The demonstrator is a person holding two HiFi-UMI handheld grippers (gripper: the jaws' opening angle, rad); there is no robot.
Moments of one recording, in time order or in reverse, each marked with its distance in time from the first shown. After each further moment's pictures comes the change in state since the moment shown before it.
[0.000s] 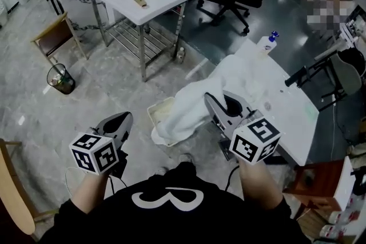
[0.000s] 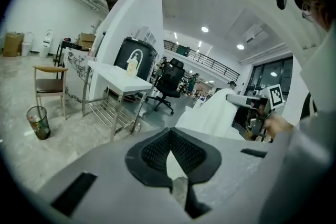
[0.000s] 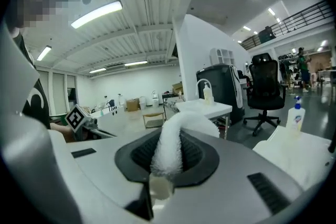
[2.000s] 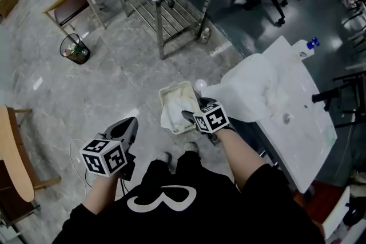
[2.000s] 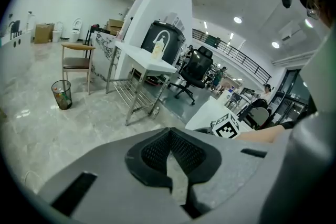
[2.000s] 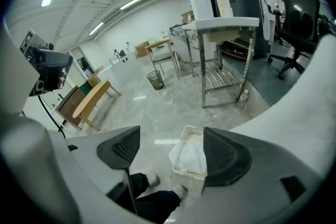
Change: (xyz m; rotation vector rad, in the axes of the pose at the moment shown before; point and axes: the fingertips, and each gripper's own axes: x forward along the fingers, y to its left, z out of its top) left arm 0.064 0.036 -0.076 -0.202 0.112 0.248; right arm 0.156 -0.082 -0.321 0.023 0.724 0.218
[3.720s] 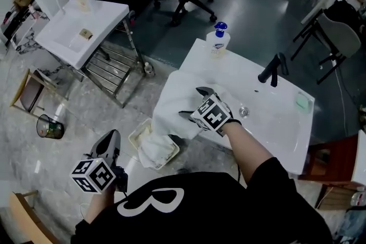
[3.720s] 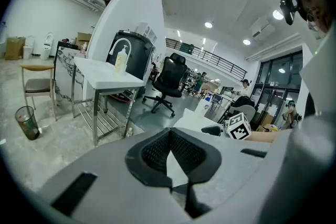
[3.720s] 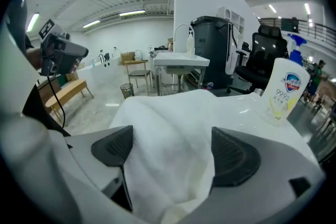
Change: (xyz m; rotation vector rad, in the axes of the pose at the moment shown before) left arm 0.120 -0.186 0.081 0.201 -0.118 -0.182; right arm -0.220 -0.212 -0.009 -0.101 -0.202 -0.316
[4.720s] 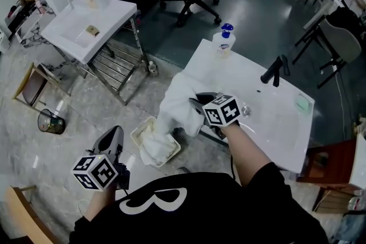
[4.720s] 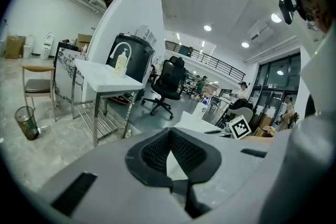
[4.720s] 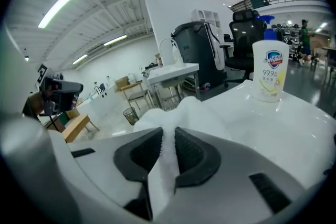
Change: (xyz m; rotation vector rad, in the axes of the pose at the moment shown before) left arm -0.026 -0.002 0.008 -0.003 -0.024 -0.016; right arm -0.025 0.012 0.020 0.303 -0.145 0.073
